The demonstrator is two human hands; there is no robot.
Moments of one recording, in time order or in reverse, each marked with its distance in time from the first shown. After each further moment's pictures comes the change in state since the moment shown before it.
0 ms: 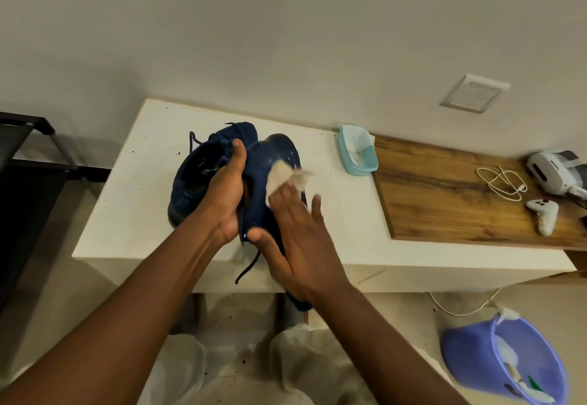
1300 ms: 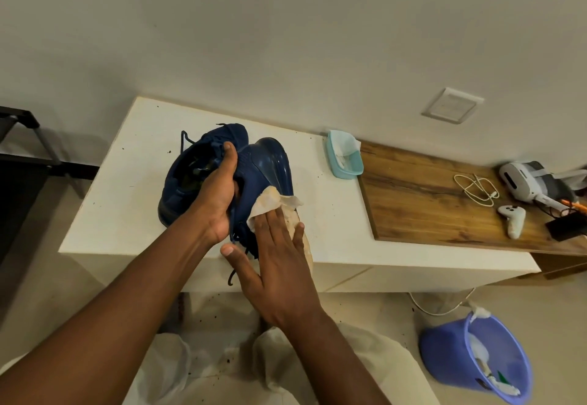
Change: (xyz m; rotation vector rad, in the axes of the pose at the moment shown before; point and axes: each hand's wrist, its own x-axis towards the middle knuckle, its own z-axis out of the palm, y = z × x) left_hand -0.007 0.000 -0.002 -0.017 -0.011 -0.025; right_hand -0.026 -0.028 0.018 0.070 -0.045 0.211
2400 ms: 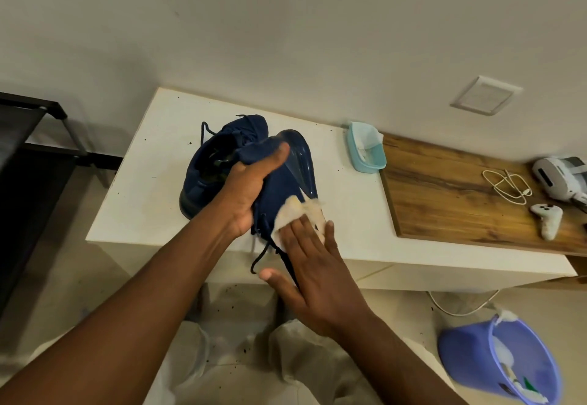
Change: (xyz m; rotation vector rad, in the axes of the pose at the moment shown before) left_hand 0.011 -0.008 -0.006 0.036 -0.061 0.083; right_hand -0.014 0.033 -0.013 -0.265 -0.164 -0.172
